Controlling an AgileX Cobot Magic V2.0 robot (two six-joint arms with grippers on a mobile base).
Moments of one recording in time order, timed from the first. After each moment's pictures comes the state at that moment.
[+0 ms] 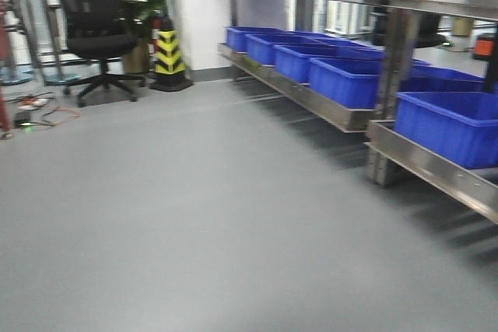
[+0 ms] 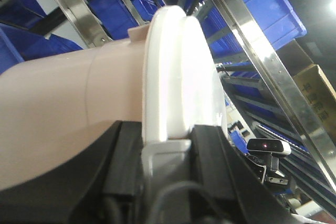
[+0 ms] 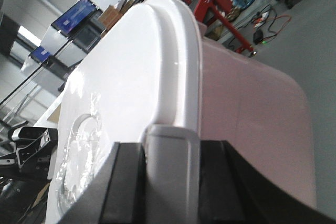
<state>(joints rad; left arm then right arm) 0.05 1.61 -1.52 -1.68 1.05 0.72 -0.15 1.48 -1.38 1.57 0.94 -0.74</state>
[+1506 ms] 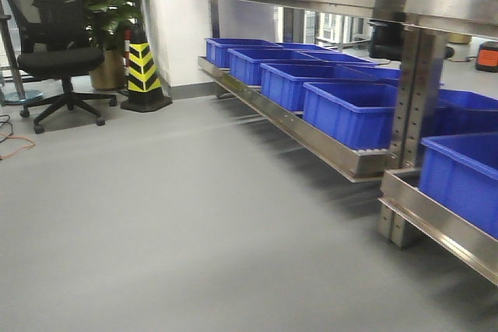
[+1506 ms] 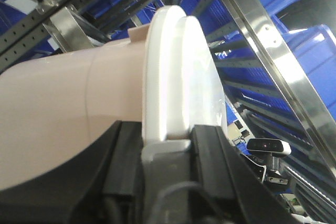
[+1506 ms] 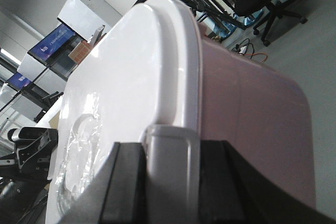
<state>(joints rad) 0.05 1.61 -1.52 -1.68 1.05 0.72 -0.15 1.48 -1.38 1.57 0.94 -0.74</state>
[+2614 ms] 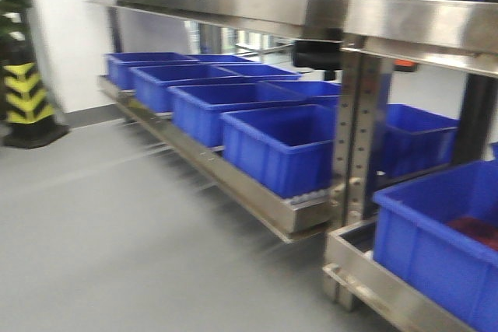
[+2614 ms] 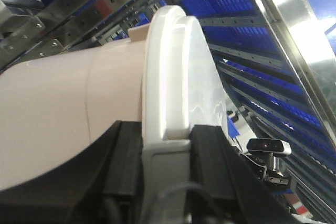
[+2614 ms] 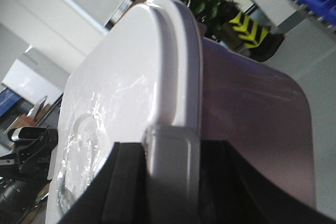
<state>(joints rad) 0.05 1.61 -1.52 -1.68 1.05 0.72 -0.15 1.48 -1.38 1.57 0.94 -0.74</state>
